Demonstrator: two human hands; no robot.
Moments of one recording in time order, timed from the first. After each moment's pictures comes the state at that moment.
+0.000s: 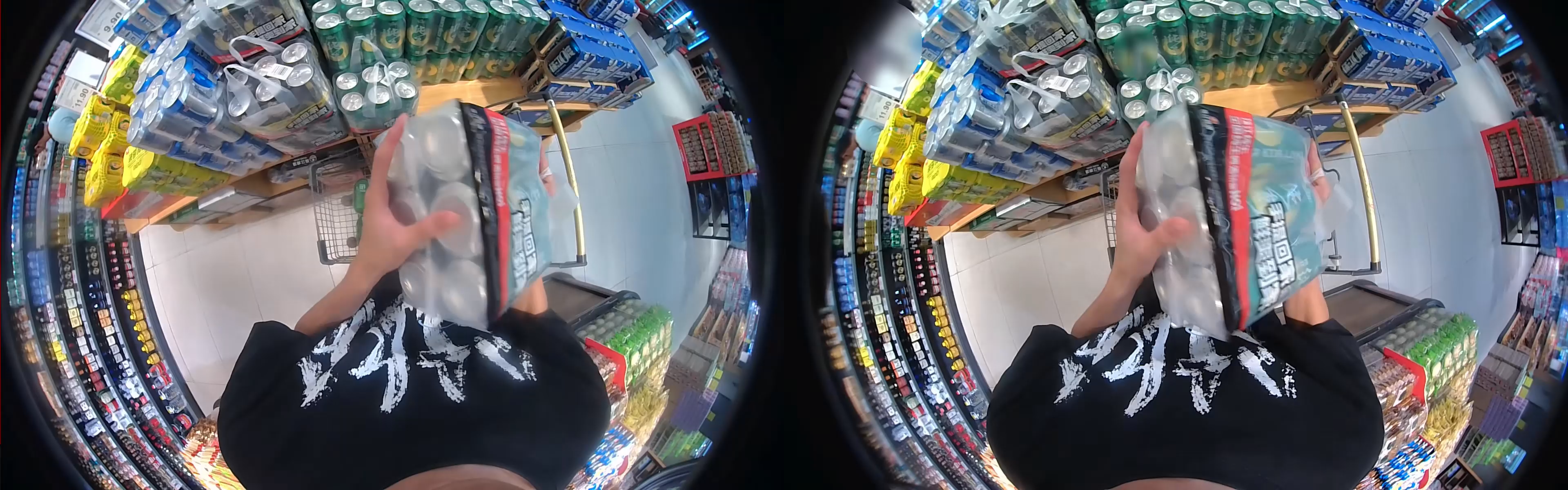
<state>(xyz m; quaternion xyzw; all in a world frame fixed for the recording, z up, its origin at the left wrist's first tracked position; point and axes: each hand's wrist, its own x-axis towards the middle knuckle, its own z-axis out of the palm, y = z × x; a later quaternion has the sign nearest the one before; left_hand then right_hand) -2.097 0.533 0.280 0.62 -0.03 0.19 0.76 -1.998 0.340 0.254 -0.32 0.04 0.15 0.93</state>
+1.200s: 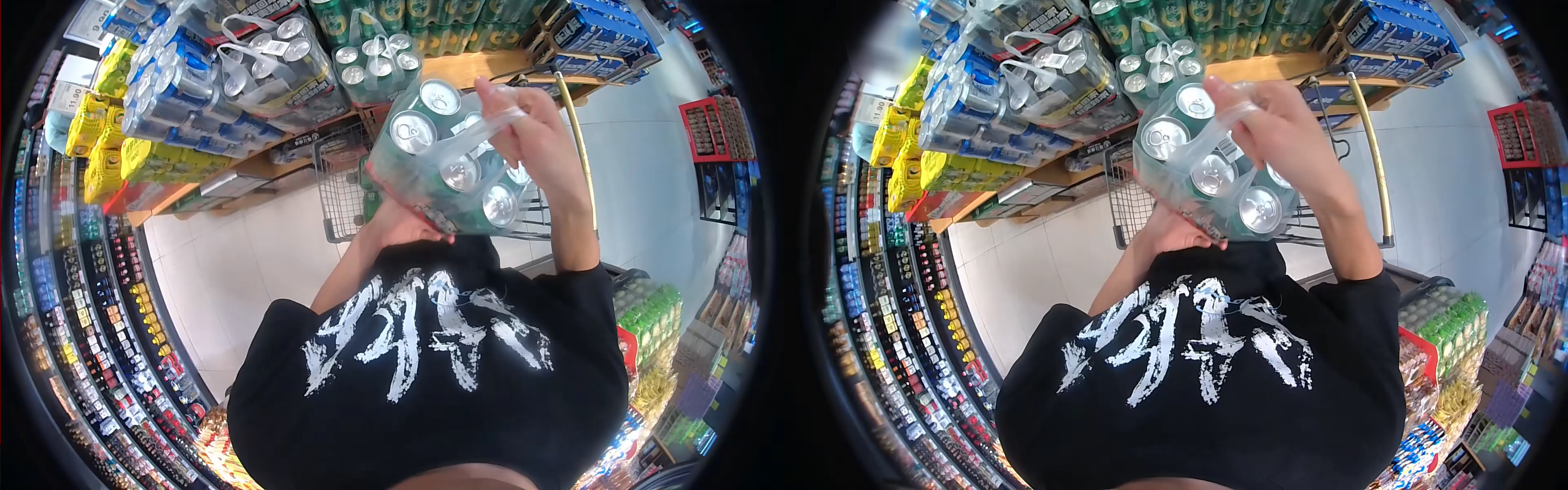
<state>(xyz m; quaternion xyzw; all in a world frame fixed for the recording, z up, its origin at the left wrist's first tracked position) -2.111 0.543 0.096 0.04 -0.05 -0.40 0.91 -1.996 0.380 0.349 -0.72 -0.22 0.24 0.62</state>
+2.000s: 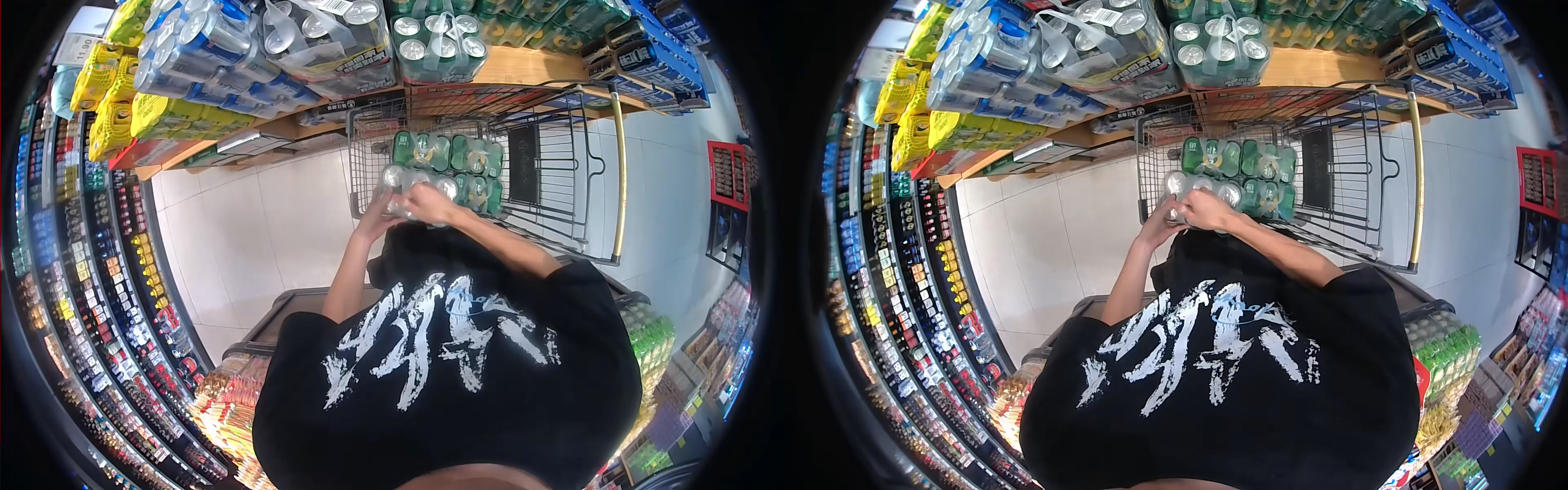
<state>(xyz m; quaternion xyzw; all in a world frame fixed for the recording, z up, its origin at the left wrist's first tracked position) -2.215 0.636 -0.066 0.30 0.34 -0.15 0.88 -2.075 0.494 0.034 -0.75 -0.41 0.40 0.34</state>
